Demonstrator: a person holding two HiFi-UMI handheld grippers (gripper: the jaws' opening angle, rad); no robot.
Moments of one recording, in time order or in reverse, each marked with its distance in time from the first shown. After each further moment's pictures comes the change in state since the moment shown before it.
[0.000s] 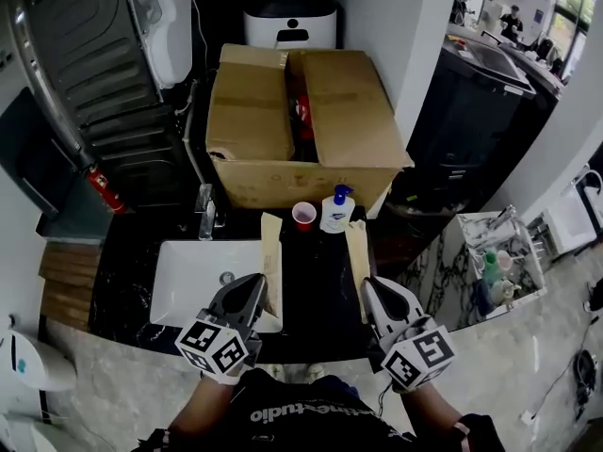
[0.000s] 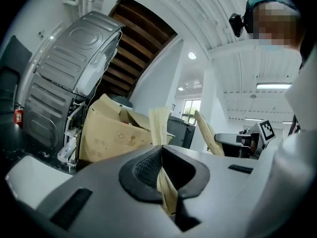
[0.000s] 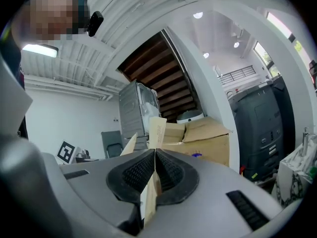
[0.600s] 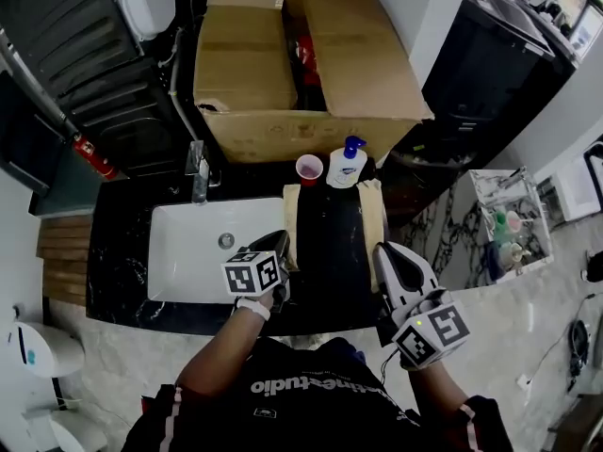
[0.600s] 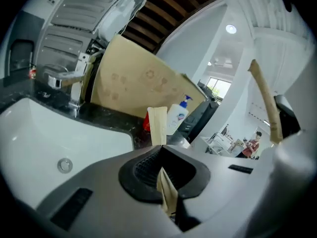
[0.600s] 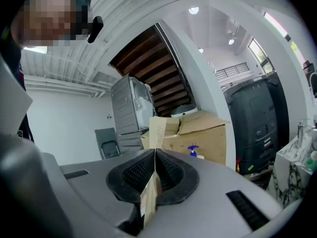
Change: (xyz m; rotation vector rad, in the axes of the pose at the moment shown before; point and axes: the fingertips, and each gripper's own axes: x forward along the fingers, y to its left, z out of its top) left arm 0.093 0.083 -0.163 -0.267 0.410 0.138; right arm 0.030 -0.011 -0.023 0.039 0.050 -0.063
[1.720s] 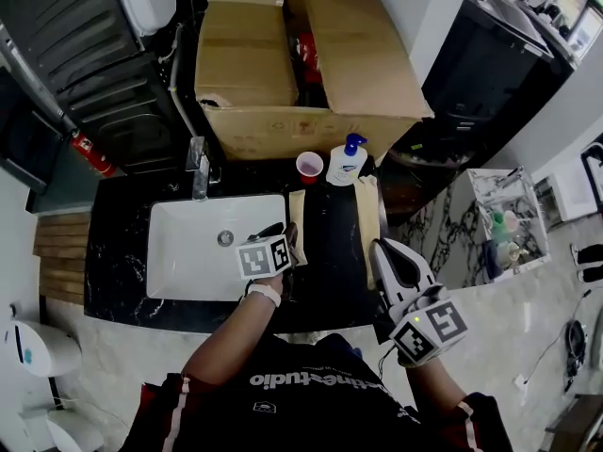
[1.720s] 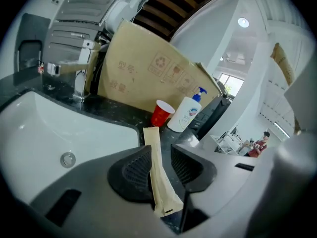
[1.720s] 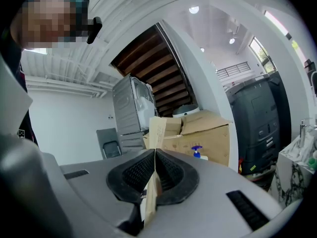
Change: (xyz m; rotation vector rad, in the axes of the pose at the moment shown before) left arm 0.025 0.016 -0.006 -0.046 0.055 0.115; right arm 0.003 0.011 -0.001 0.003 0.001 0.015
